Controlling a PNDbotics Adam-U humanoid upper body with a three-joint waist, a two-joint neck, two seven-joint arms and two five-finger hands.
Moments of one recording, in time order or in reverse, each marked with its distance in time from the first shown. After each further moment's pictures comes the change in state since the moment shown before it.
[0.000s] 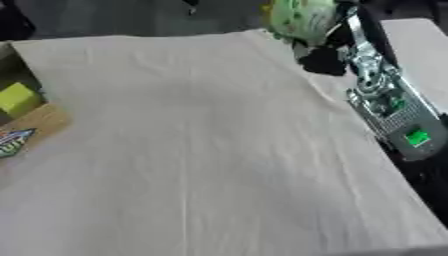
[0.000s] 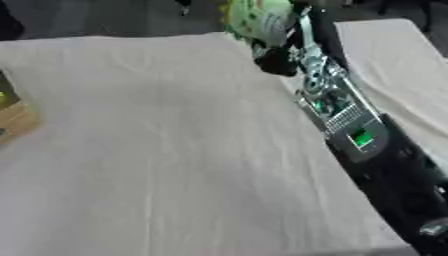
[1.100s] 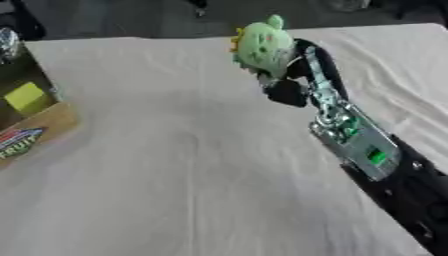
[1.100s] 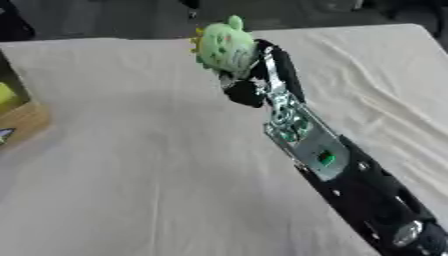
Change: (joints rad) left arm -0.066 0.013 -0.094 -0.176 0.097 -0.084 -0.206; right arm -0.018 0.080 0.114 0.117 -0.119 -0.221 -0.083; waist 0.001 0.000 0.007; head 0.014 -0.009
